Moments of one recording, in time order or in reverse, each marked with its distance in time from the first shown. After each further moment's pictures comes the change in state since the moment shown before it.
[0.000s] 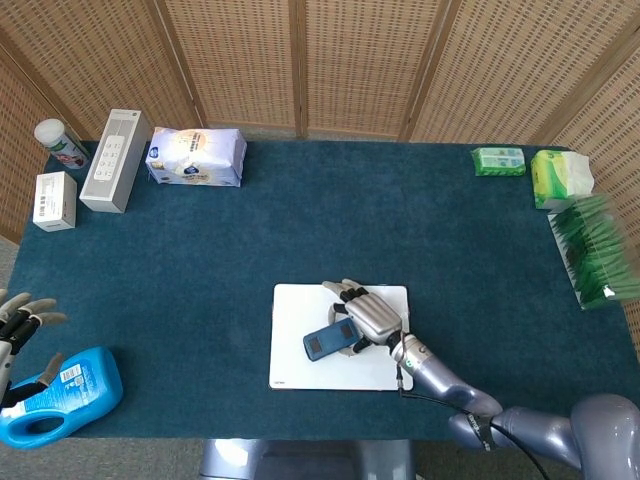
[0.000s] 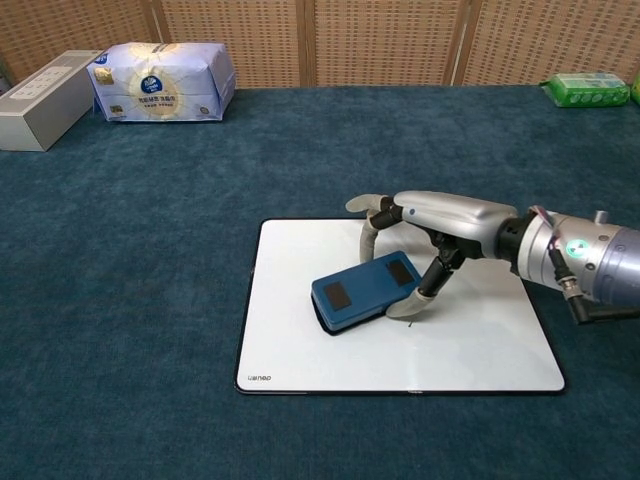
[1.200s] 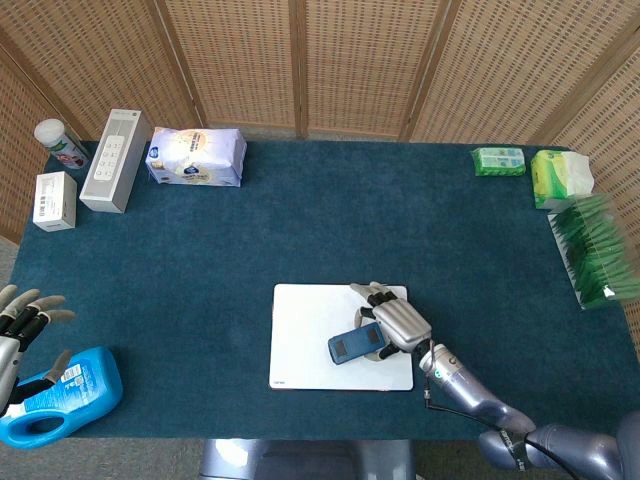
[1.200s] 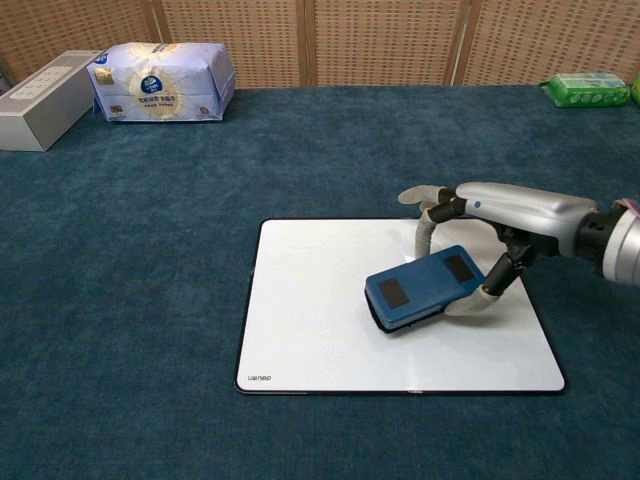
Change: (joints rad) left arm -0.014 -0.008 -0.008 -0.001 0.012 -0.007 0.000; right arm -0.087 0.146 -0.039 -0.167 0.017 0.061 -0.081
